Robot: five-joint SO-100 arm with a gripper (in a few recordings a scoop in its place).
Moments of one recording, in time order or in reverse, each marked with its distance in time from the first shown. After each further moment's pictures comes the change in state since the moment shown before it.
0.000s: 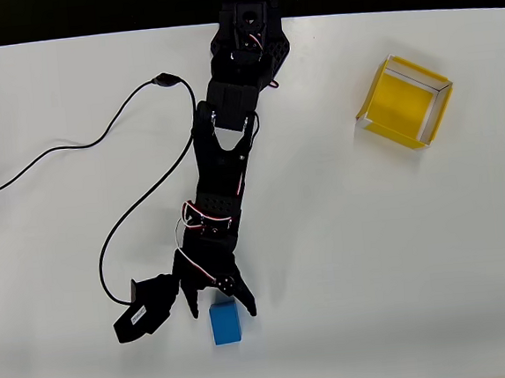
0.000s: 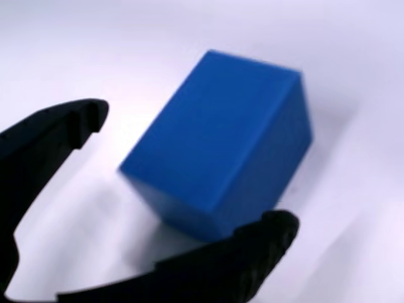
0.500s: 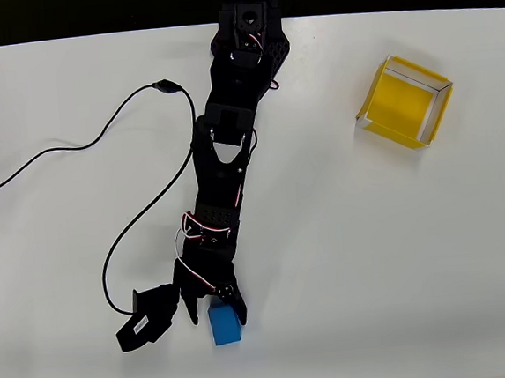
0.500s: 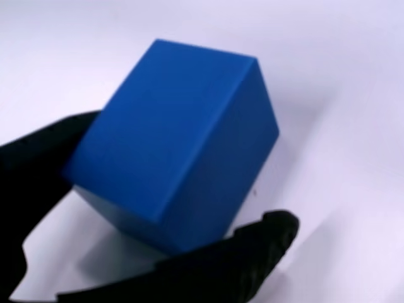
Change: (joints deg) arm -0.4 -8.2 -8.2 0.6 -1.1
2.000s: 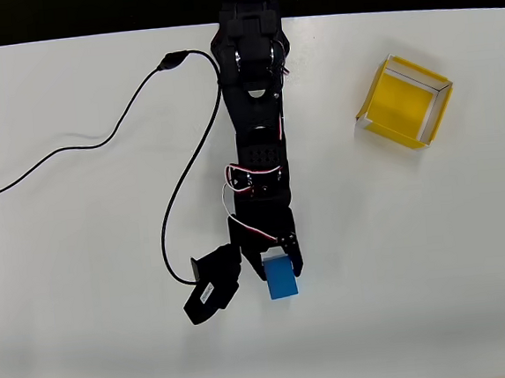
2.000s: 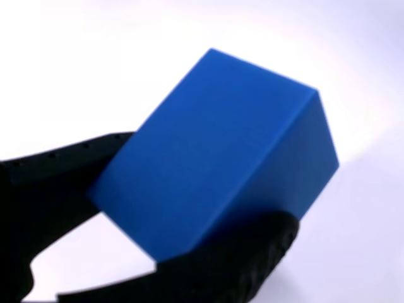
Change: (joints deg) arm -18.8 47.5 40.1 12.8 7.3
